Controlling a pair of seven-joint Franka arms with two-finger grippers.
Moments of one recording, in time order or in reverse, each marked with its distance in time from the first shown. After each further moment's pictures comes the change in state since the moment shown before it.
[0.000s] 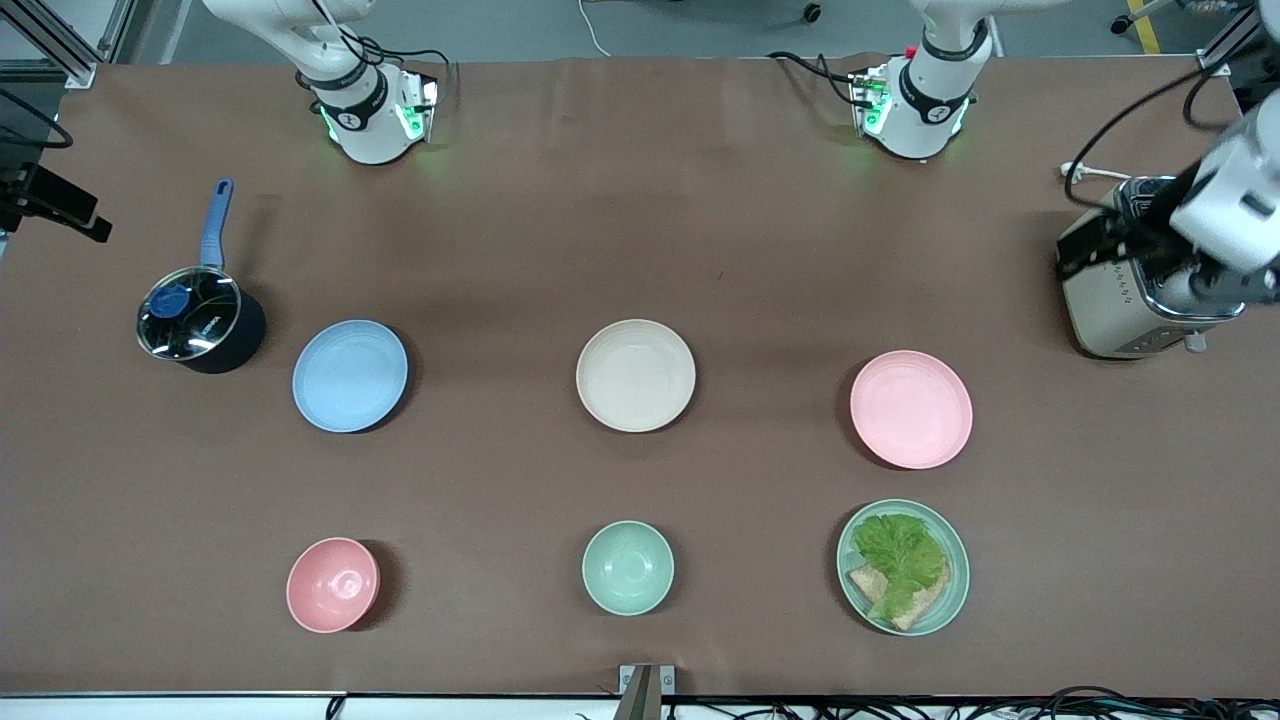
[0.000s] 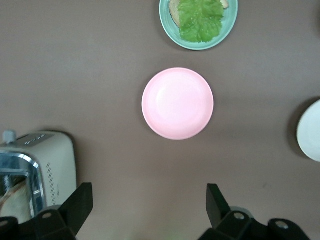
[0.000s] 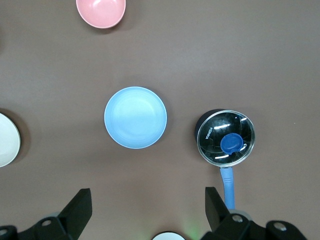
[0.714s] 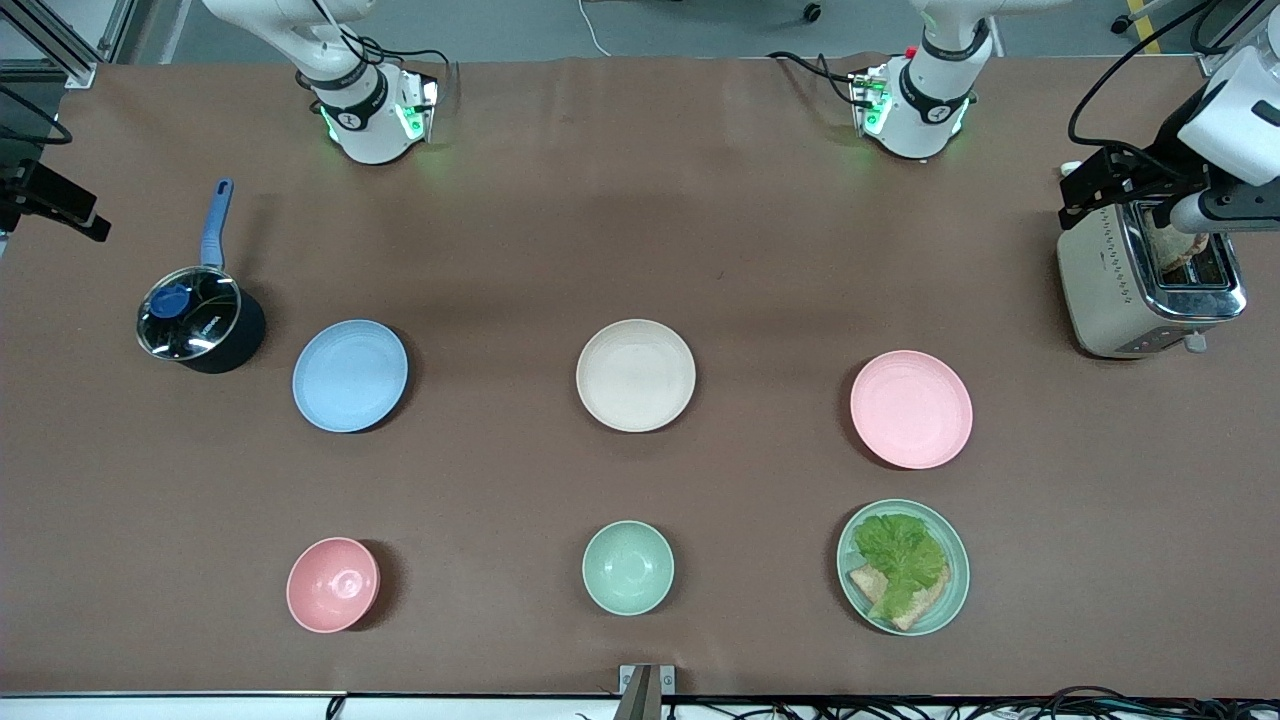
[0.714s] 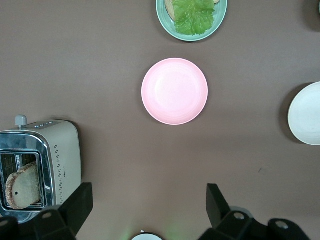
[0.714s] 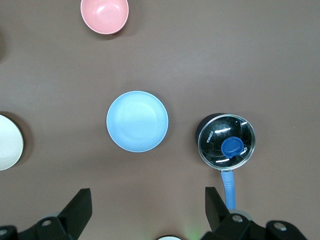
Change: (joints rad) left arm -0.026 -0.183 -0.006 -0.048 -0.007 -0.099 -0.004; right arm 0.005 -0.011 0.004 0.013 0.000 0.011 0.006
